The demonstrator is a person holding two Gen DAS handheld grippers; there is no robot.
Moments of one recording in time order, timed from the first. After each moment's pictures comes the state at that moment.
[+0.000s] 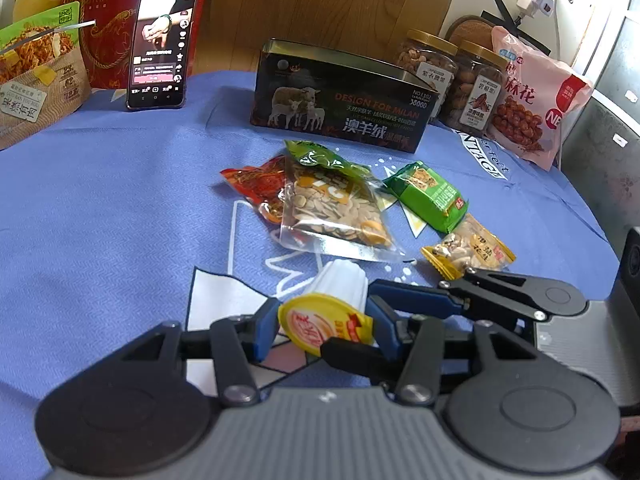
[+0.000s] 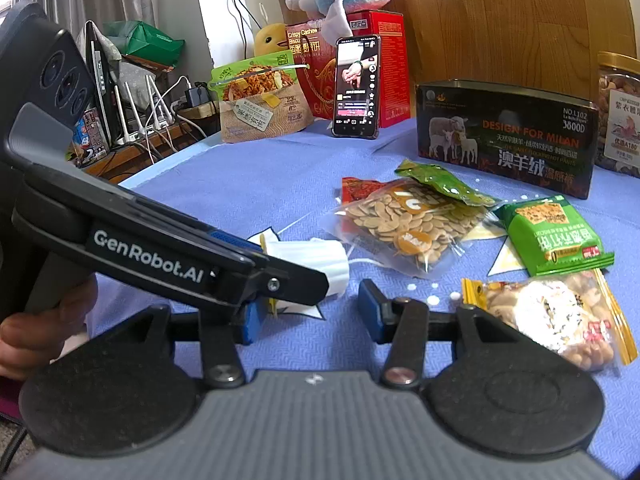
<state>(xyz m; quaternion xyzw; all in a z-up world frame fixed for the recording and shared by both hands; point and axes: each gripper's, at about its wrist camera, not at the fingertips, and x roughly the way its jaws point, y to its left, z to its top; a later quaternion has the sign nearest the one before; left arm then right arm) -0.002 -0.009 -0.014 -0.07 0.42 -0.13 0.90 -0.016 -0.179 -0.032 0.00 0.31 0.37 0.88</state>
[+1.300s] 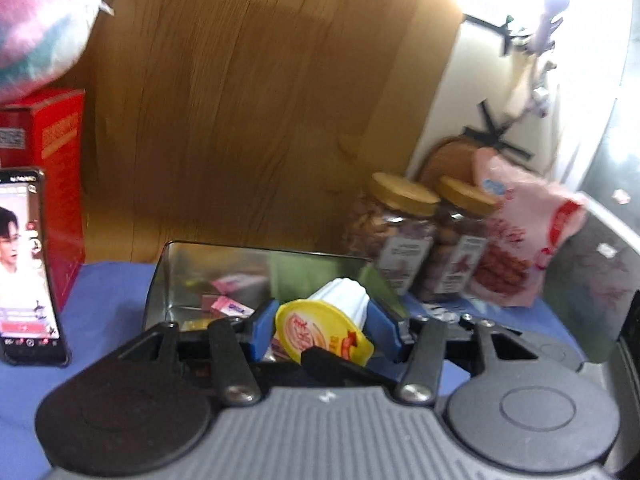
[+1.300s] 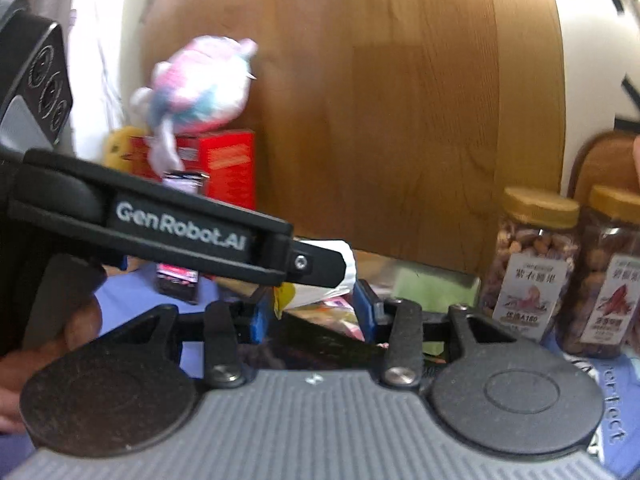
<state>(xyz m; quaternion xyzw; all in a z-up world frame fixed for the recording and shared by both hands) 0.215 -0.038 0.052 -0.08 0.30 -0.20 0.93 0.168 -0.198 0.034 -0.01 0.22 0.23 0.95</state>
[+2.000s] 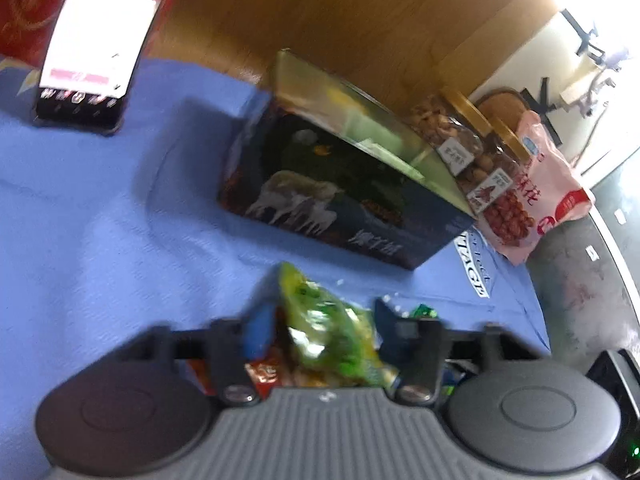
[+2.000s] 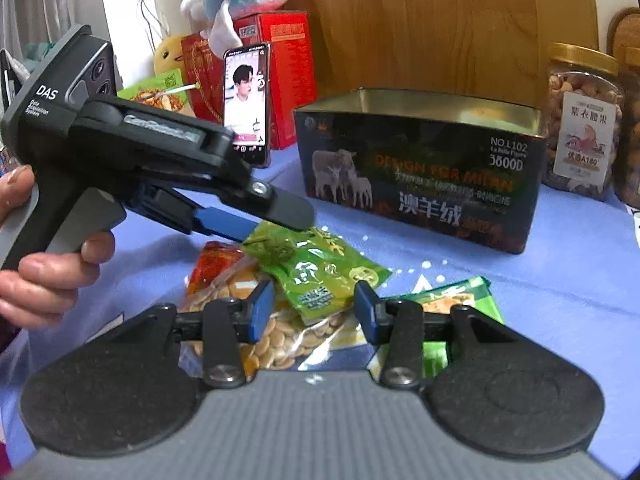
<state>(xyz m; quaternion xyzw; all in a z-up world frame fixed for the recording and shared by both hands) 0.173 0.026 -0.025 -0.22 0.44 -0.22 0.84 0.088 -0.198 -0.022 0.02 0.33 0.29 0.90</state>
